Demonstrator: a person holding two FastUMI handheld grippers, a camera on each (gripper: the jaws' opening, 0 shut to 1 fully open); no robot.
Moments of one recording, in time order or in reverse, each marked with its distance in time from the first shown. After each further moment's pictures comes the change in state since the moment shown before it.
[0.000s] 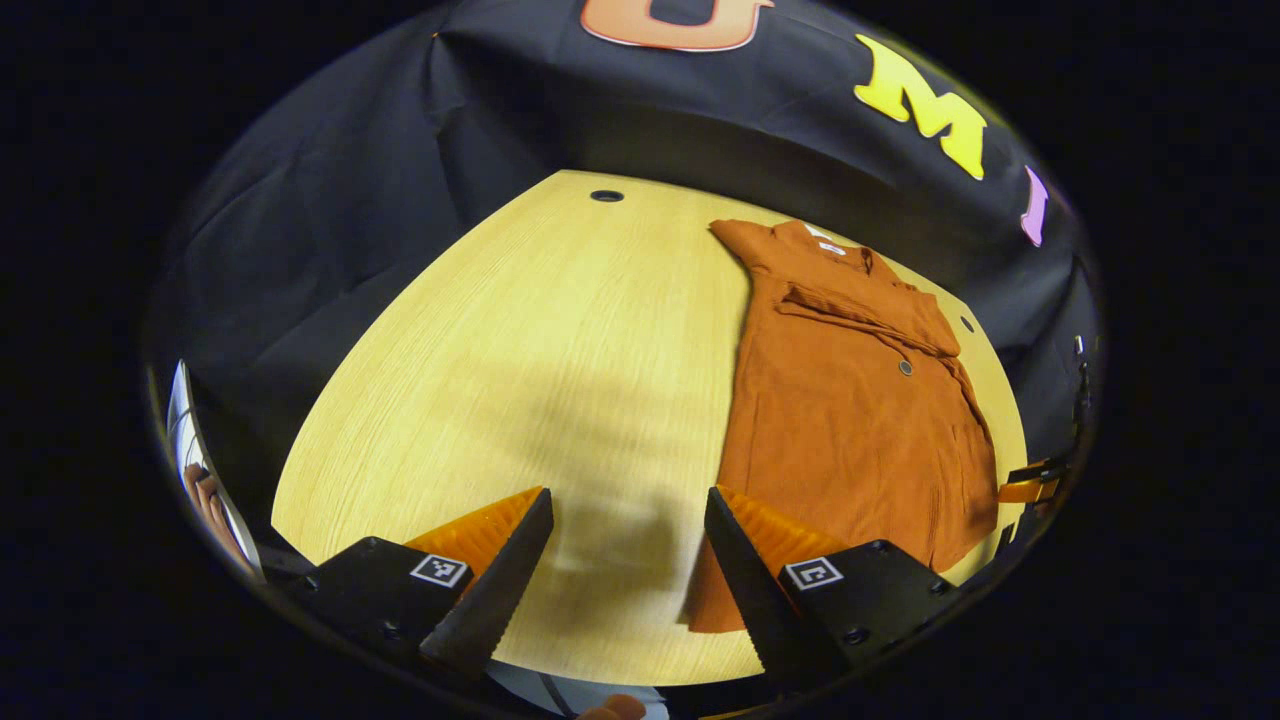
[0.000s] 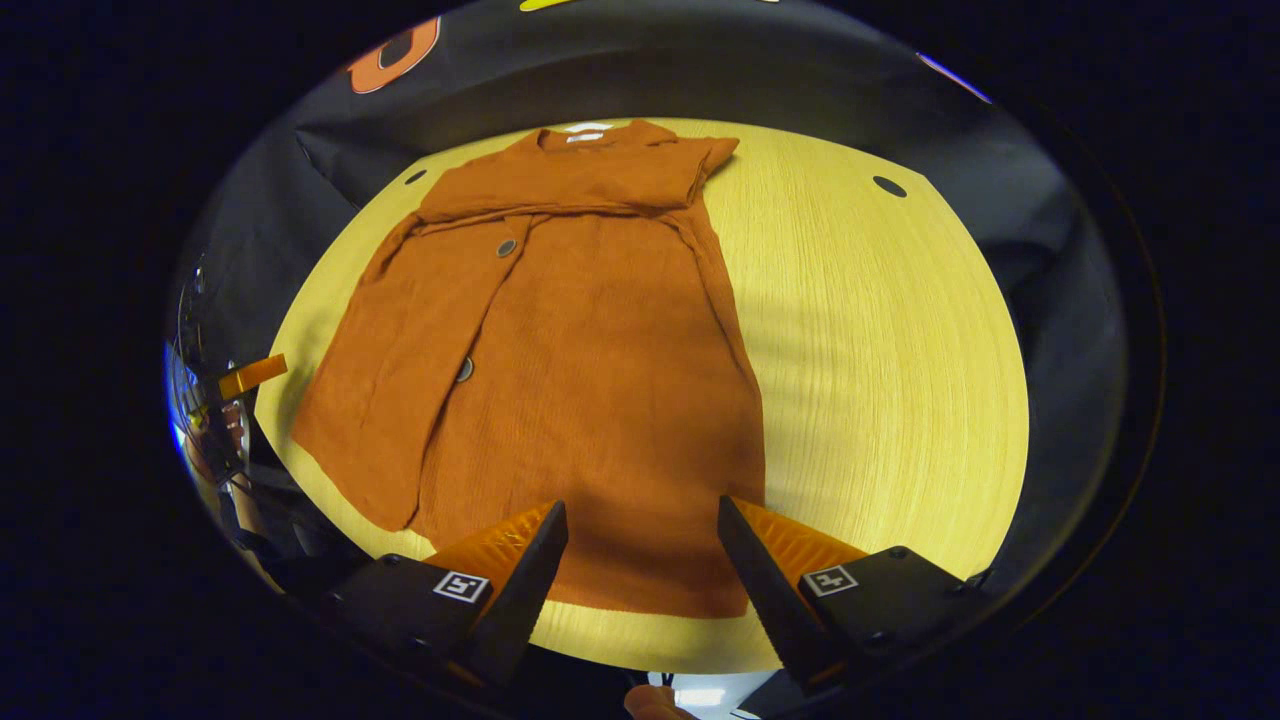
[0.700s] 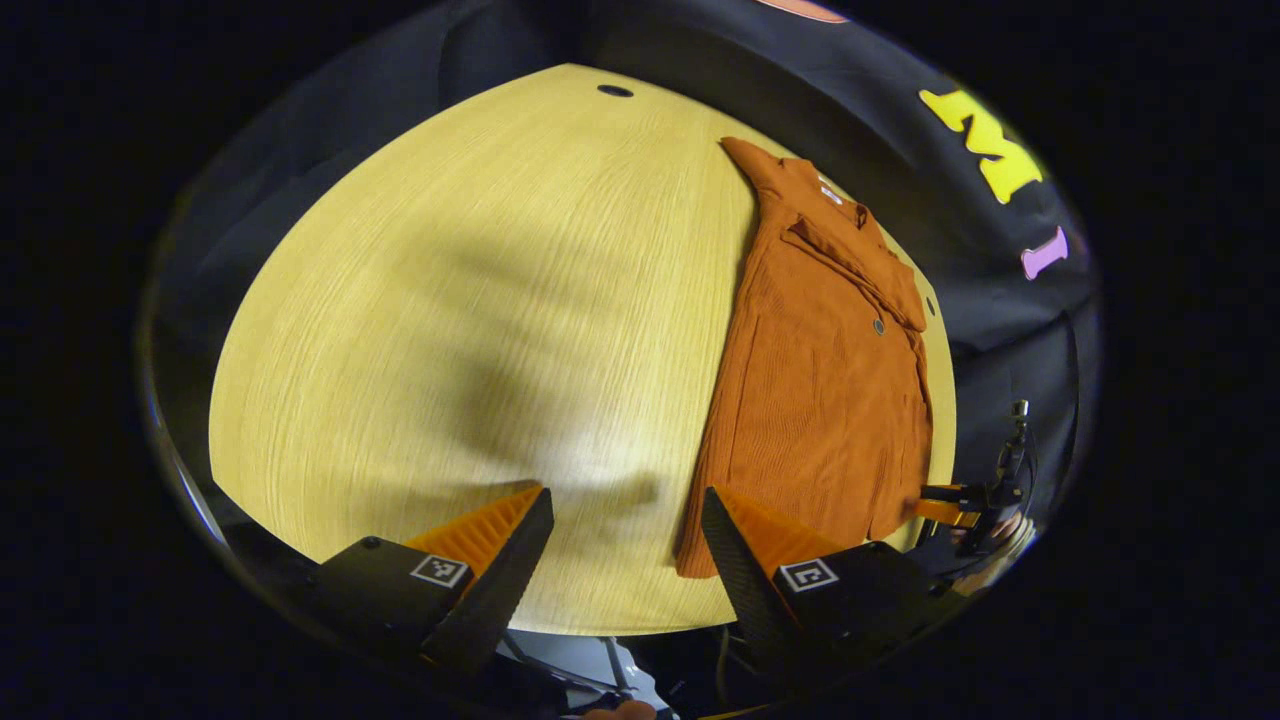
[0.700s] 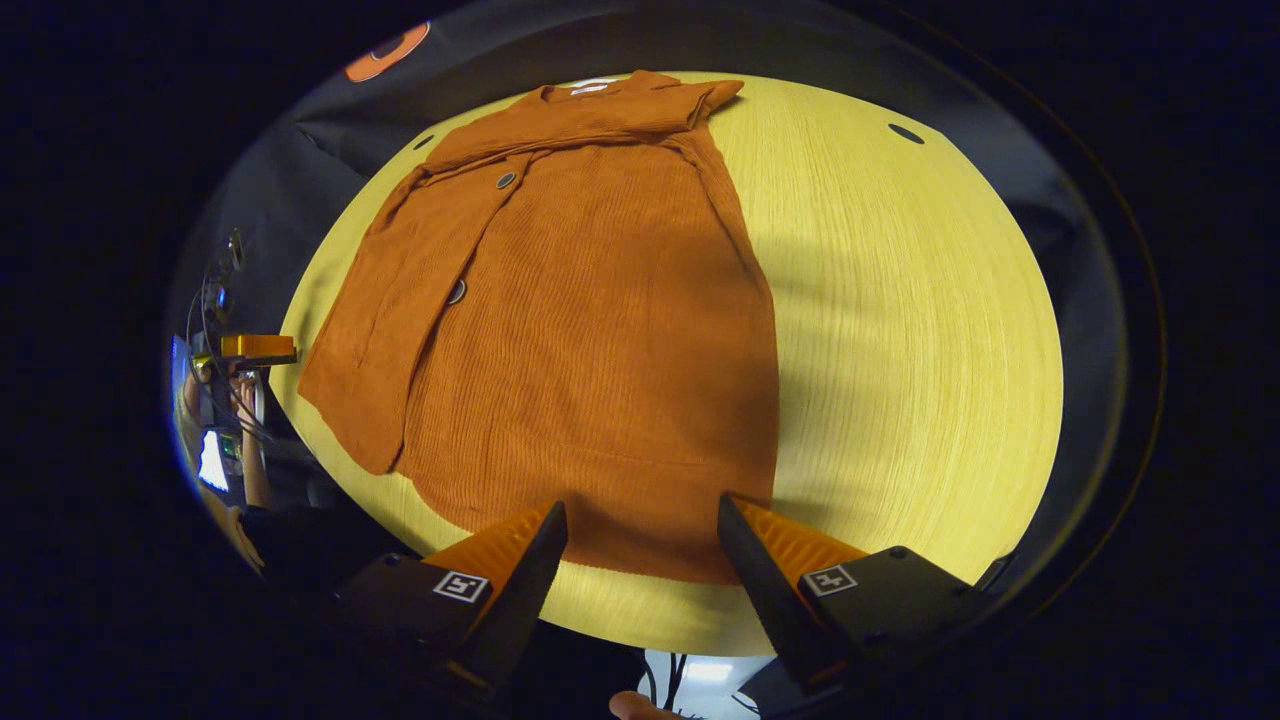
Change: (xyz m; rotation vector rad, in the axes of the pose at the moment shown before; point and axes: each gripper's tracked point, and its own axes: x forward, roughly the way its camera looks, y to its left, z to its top) left arm -0.003 -0.009 -0.037 -0.155 0.387 -0.229; right arm 0.012 -0.003 -0.049 0.022 0.125 0.093
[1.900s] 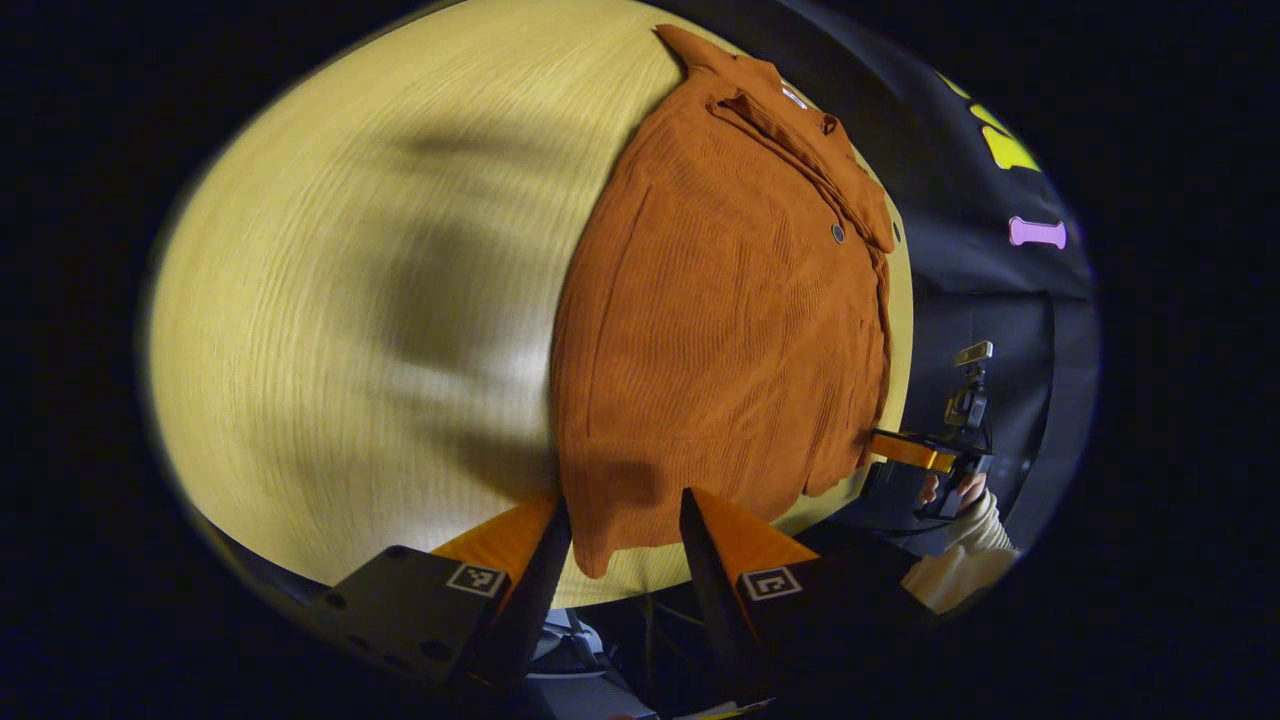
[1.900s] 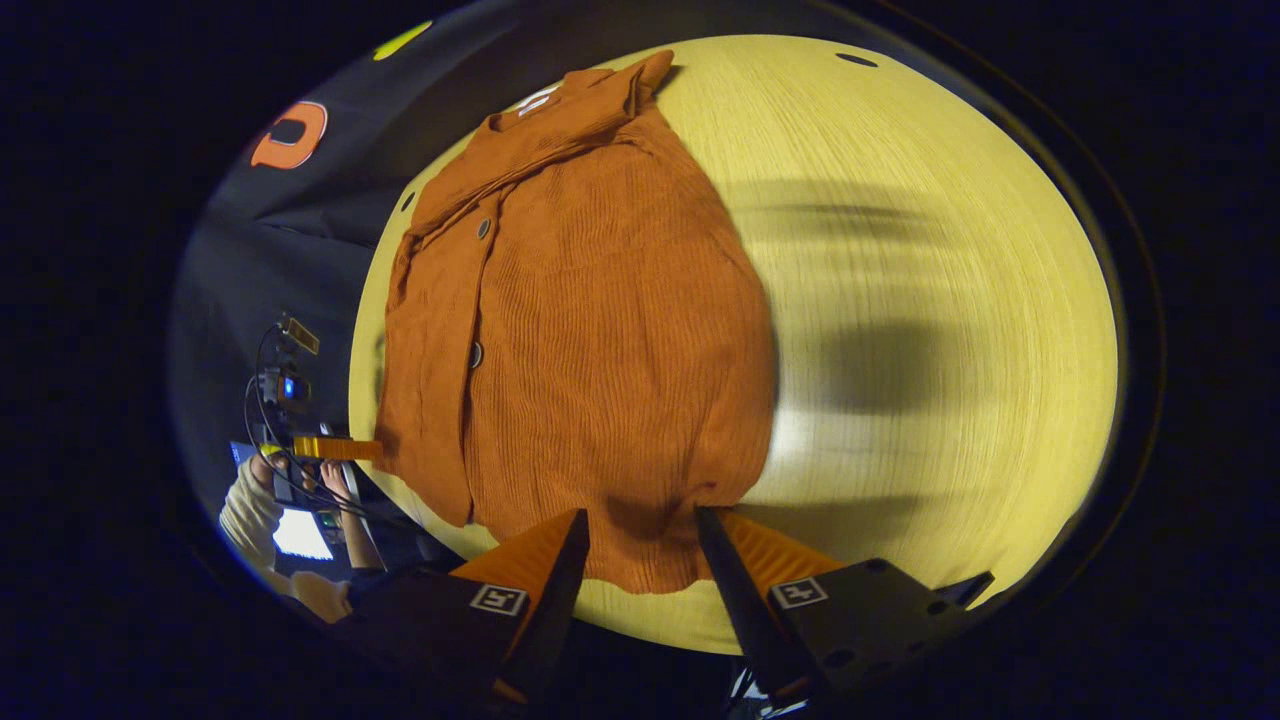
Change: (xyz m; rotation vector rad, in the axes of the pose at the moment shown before) left arm 0.004 -0.070 -0.073 0.038 0.298 -0.126; right arm 0.004 0.020 0.022 0.252 0.053 0.259
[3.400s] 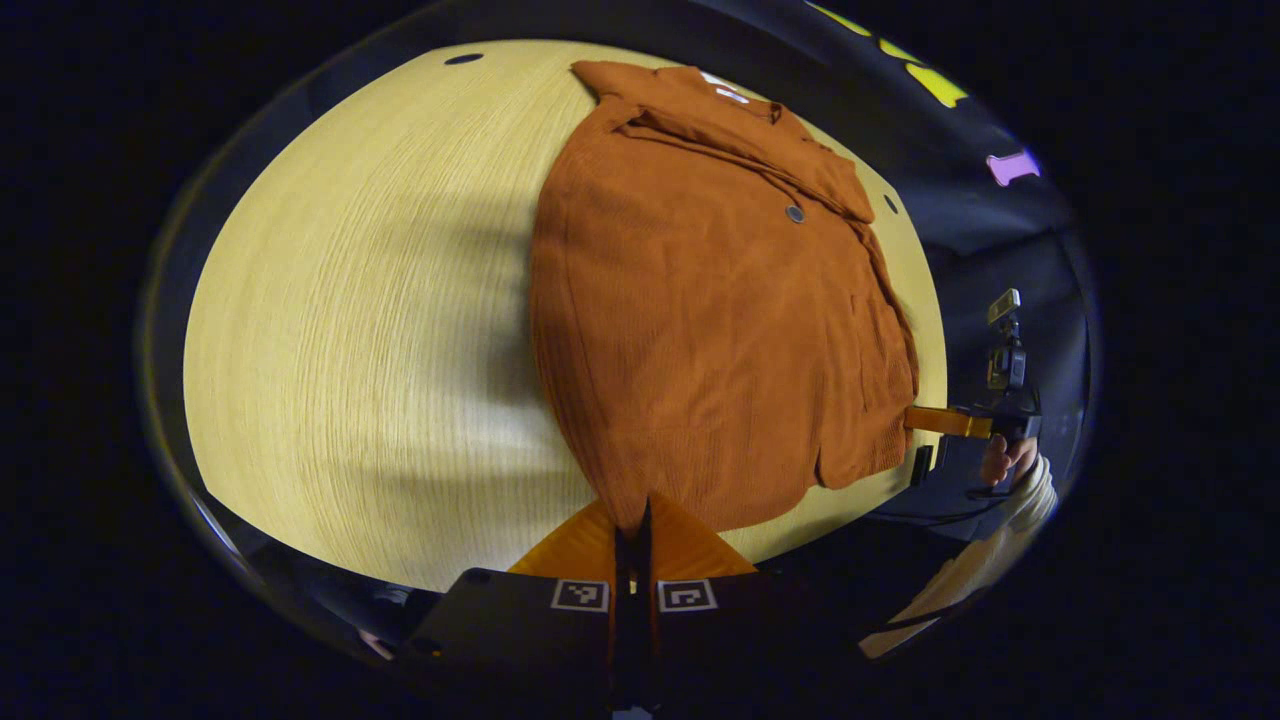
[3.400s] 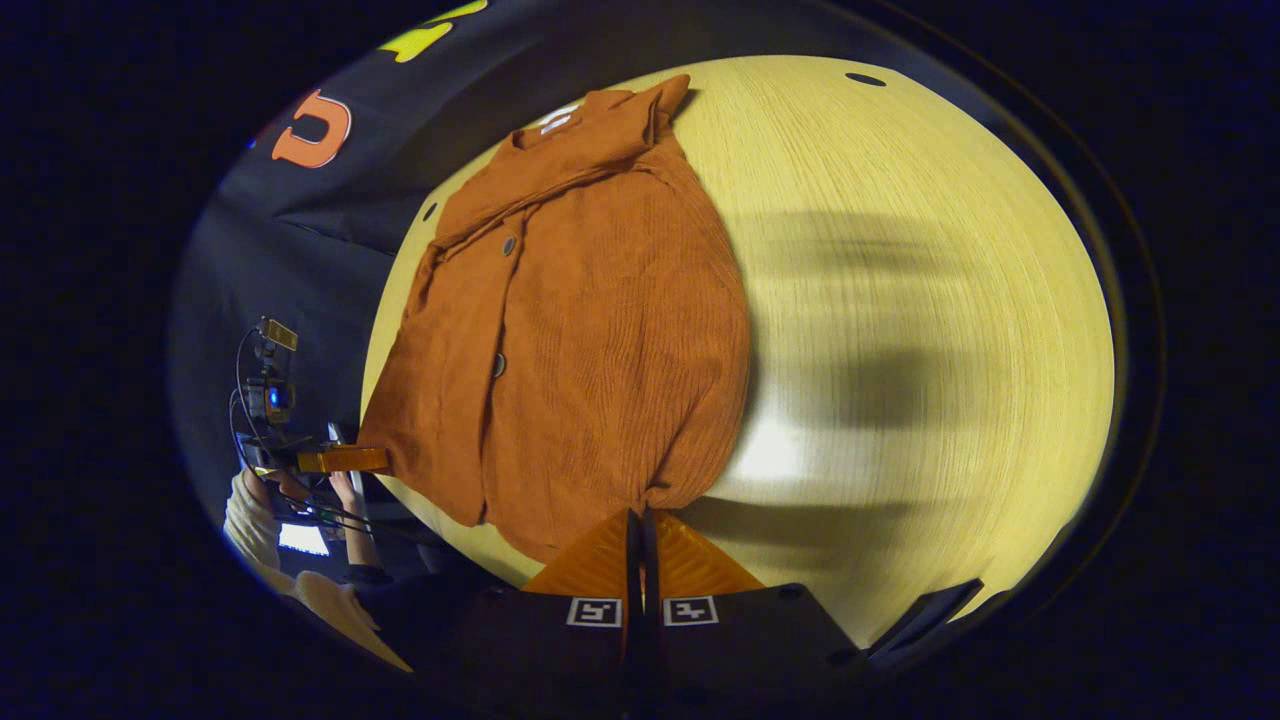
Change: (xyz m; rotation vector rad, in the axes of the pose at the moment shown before) left arm -0.012 -0.044 0.016 0.174 -0.128 0.167; right arm -0.023 0.011 0.006 -0.060 -0.072 0.038
